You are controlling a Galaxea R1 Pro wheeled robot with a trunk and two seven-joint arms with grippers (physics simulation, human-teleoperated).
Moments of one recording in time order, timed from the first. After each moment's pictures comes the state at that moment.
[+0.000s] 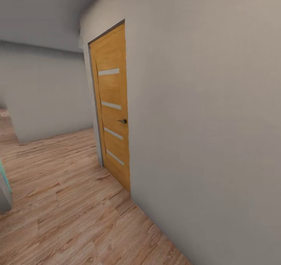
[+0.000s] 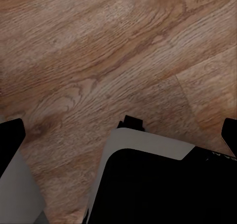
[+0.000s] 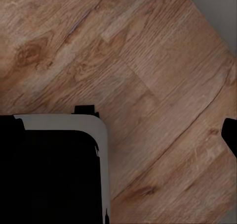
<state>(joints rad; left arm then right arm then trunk) -0.20 0.00 -0.05 -0.01 0.29 -0.10 0.17 -0.12 -0.07 0.31 0.03 -0.32 -0.22 -0.05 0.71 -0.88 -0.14</state>
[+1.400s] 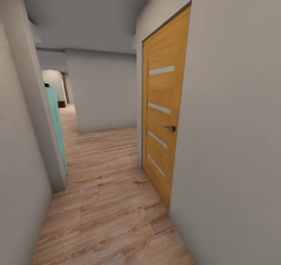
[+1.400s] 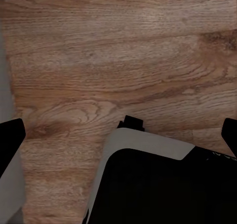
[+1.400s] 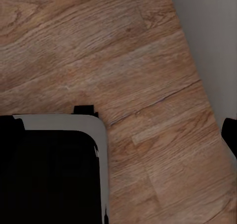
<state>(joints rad) -0.20 0.00 -0.05 -0.01 0.29 -0.10 0.17 -0.12 -0.07 0.31 0.03 -0.32 -0.22 -0.05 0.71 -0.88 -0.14</state>
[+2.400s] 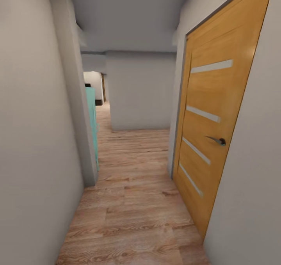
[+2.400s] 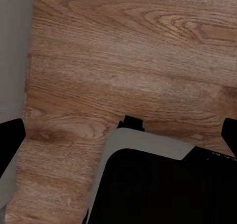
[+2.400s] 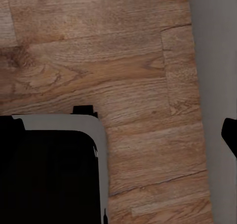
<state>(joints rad) -0.20 0.00 -0.05 -0.01 0.29 -0.10 0.17 -0.12 -0.07 0.31 0.03 -0.32 -0.22 -0.05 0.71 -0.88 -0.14</state>
